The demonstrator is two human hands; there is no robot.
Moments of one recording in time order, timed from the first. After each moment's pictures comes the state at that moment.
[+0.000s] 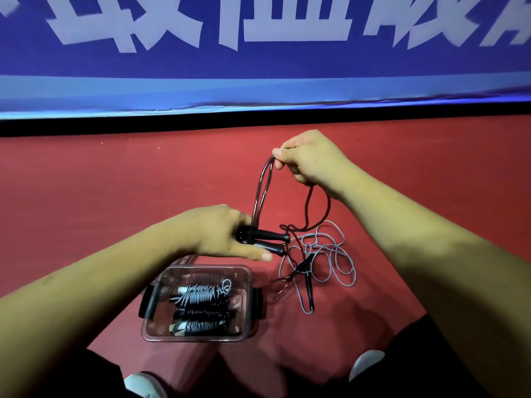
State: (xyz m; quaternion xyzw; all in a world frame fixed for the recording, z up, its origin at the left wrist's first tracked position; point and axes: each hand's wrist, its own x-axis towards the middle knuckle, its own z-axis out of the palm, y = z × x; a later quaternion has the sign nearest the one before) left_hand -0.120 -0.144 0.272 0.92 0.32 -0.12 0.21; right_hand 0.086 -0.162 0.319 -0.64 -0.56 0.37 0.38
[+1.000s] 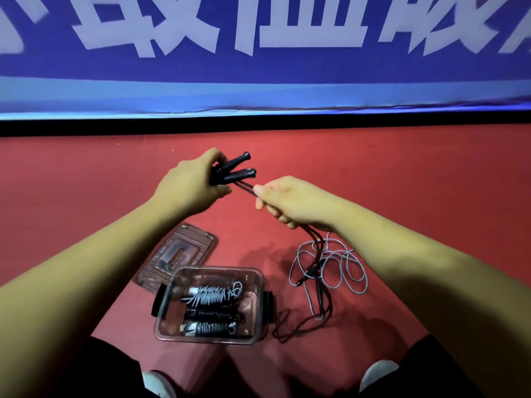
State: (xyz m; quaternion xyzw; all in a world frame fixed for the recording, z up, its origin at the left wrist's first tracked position) left_hand -0.160 -0.092 0.282 0.82 0.53 0.17 0.14; right_hand 0.037 -0.171 0.286 -0.60 -0.62 0.45 0.23
